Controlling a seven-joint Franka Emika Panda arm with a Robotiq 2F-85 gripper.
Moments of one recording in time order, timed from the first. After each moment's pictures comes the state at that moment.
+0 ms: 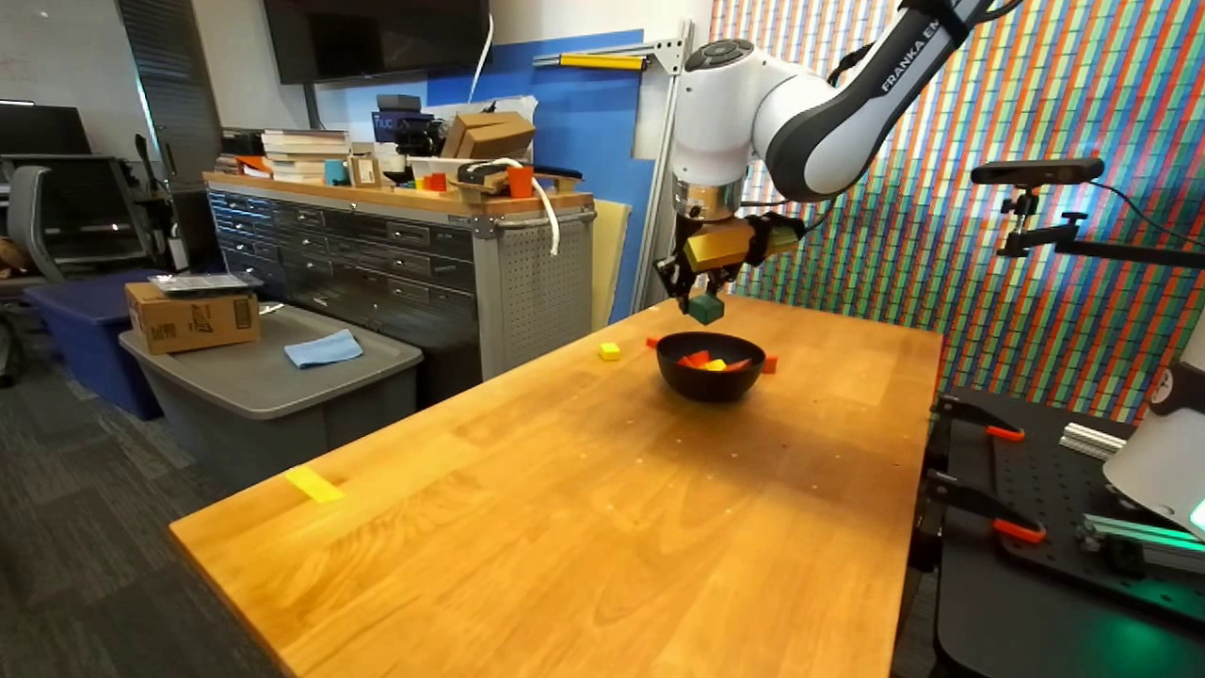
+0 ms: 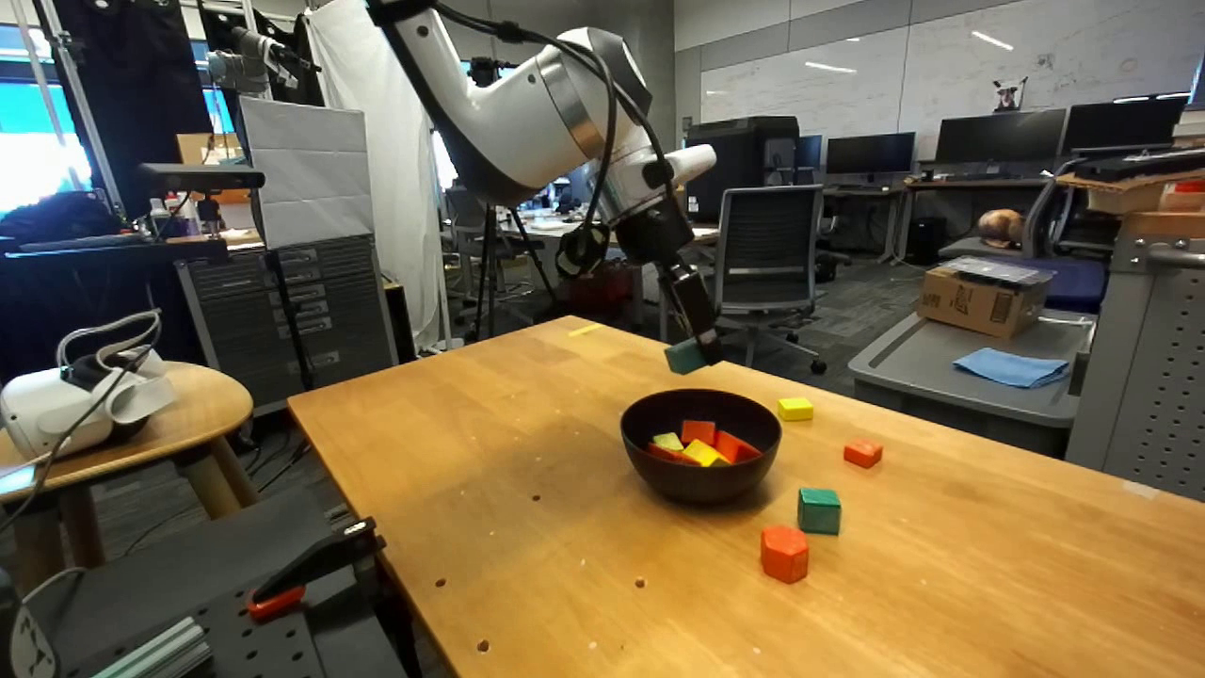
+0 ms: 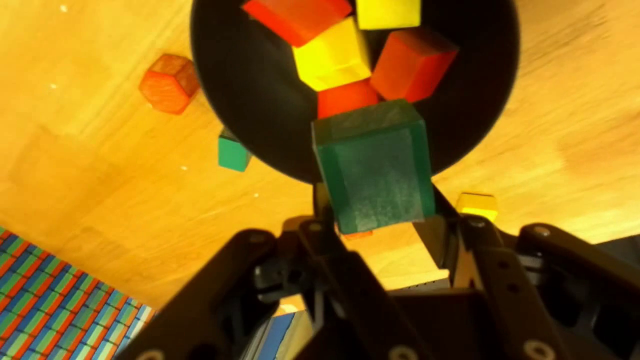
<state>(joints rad) 0.34 0.26 -0.18 -2.24 -0.71 2.51 1.35</state>
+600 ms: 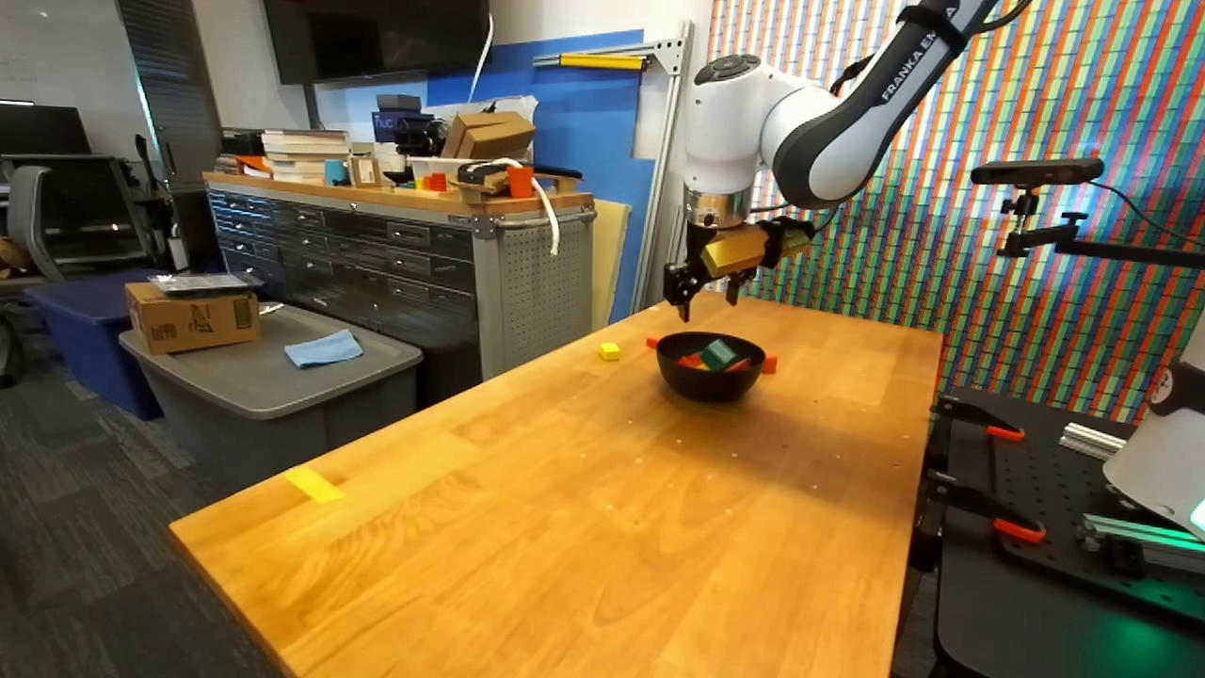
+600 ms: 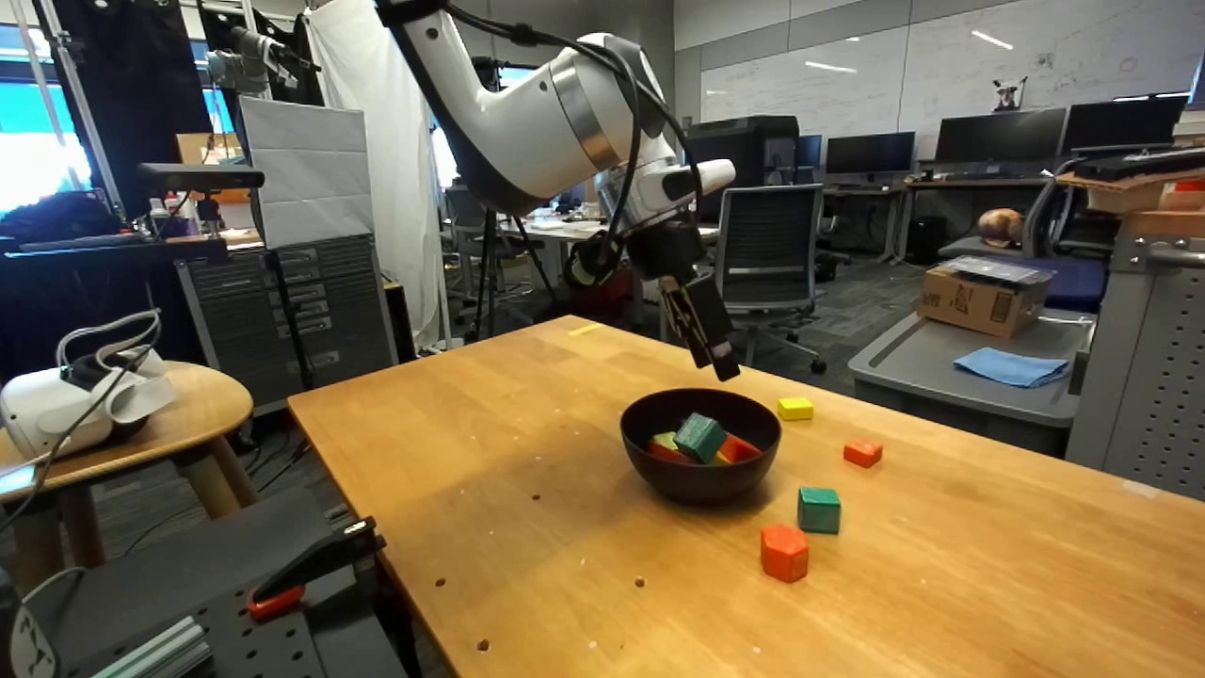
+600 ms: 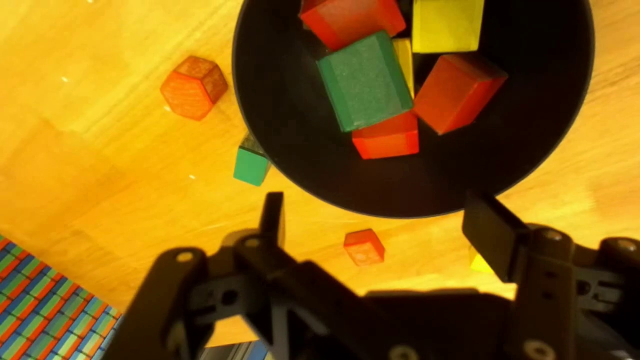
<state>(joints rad) 0.21 0.27 -0.10 -2.26 -0.71 2.53 1.24</state>
